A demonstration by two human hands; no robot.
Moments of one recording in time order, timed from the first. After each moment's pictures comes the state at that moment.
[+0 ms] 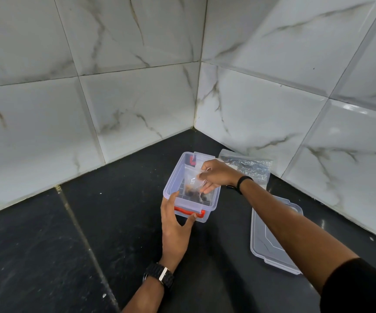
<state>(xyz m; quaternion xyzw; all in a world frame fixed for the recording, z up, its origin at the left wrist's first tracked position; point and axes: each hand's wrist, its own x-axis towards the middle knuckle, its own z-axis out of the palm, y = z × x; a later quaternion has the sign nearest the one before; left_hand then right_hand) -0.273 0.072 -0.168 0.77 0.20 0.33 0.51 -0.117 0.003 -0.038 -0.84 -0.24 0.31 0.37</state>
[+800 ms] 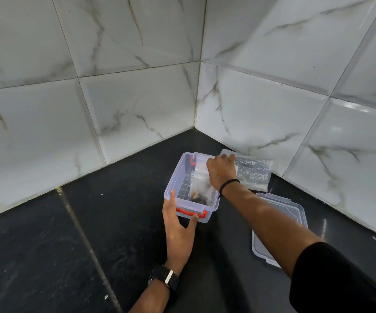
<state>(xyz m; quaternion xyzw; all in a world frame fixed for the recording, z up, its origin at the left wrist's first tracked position) -0.274 0.058 -0.157 0.74 0.23 0.32 0.55 -0.112 0.016 -0.060 -0.94 -0.28 -0.11 -0.18</state>
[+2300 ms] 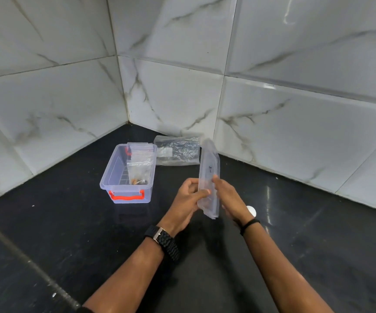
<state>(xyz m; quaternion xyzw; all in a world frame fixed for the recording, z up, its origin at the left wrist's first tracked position) -0.262 -0.065 -0.085 0.56 0.02 -0.08 0.82 -0.230 -0.198 -0.081 -0.75 0.01 0.13 0.65</state>
